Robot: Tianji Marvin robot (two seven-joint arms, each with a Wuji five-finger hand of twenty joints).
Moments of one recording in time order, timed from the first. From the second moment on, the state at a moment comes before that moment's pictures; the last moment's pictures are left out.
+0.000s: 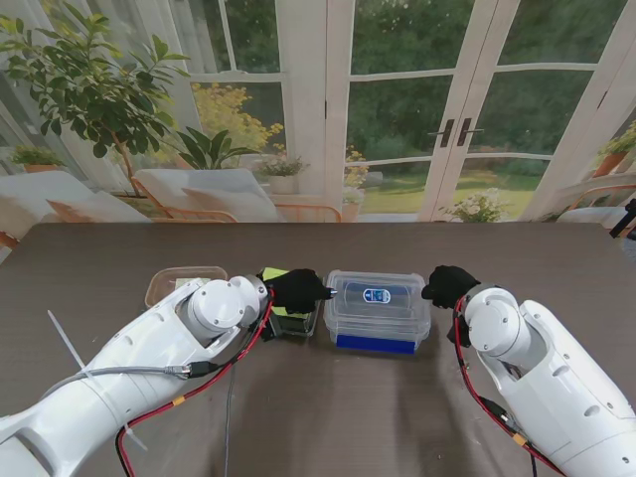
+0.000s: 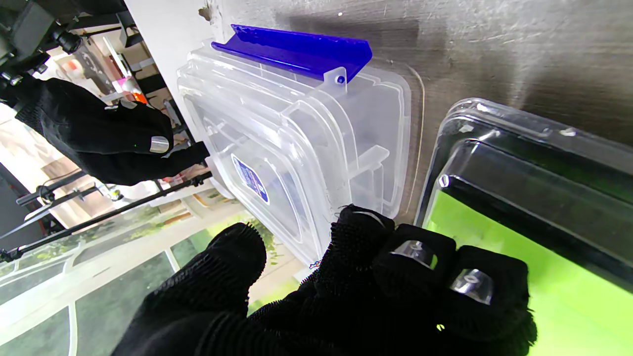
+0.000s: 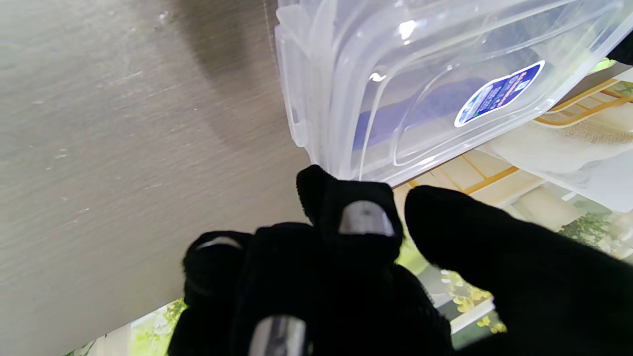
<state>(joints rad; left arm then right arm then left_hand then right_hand) 0.94 -1.20 -0.70 -1.09 -0.01 0.00 -0.29 -1.29 -1.06 1.18 -1.43 -0.53 0.31 0.25 0.89 -0.08 0.39 -0.07 0.71 0.63 0.08 0.10 1.13 0.40 0.96 1.28 0.95 0.51 1.45 1.08 0.66 0.60 1.65 1.19 0.32 -0.53 1.42 -0.05 0.89 0.41 0.36 0.06 1.40 -0.10 1.23 0.95 1.32 -0.06 1.73 1.09 0.53 0.02 1.87 0.77</state>
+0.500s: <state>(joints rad) 0.92 -1.21 -0.68 -1.07 -0.01 0.00 -0.29 -1.31 -1.07 1.19 -1.44 -0.53 0.32 0.24 0.89 -0.08 0.39 -0.07 0.69 0.62 0.07 0.10 1.11 0.40 0.95 1.28 0.95 0.51 1.45 1.08 0.65 0.60 1.65 1.19 0.32 -0.53 1.42 -0.05 0.87 0.40 0.35 0.06 1.40 -0.10 1.23 0.95 1.32 -0.06 1.73 1.09 0.53 0.03 1.87 0.77</state>
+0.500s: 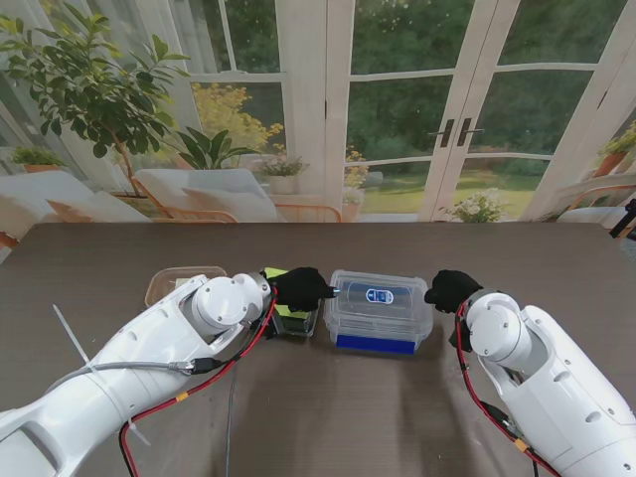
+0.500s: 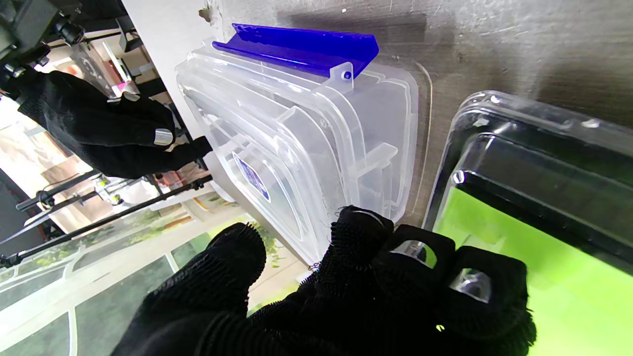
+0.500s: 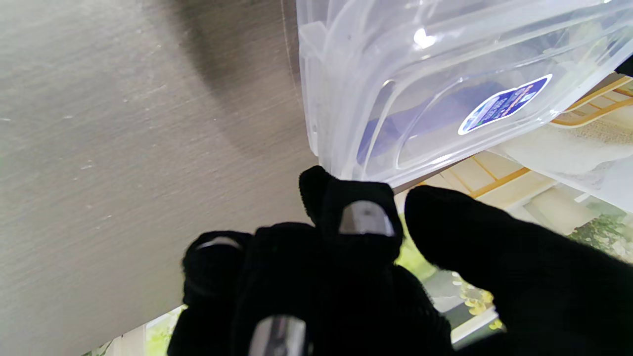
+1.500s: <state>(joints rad) 0.95 -1.19 -0.71 -1.14 0.03 0.06 -0.32 -1.33 -1.07 1.20 -1.45 -0.54 0.30 0.22 0.89 -0.08 0.39 -0.07 0.67 0.57 0.03 0.07 1.09 0.40 0.94 1.27 0.93 0.52 1.45 1.08 0.63 0.60 1.64 1.19 0.32 -0.53 1.42 -0.05 0.87 0.40 0.35 0.06 1.40 -0.10 1.23 0.95 1.32 -0.06 1.73 1.09 0.53 0.03 1.87 0.77</state>
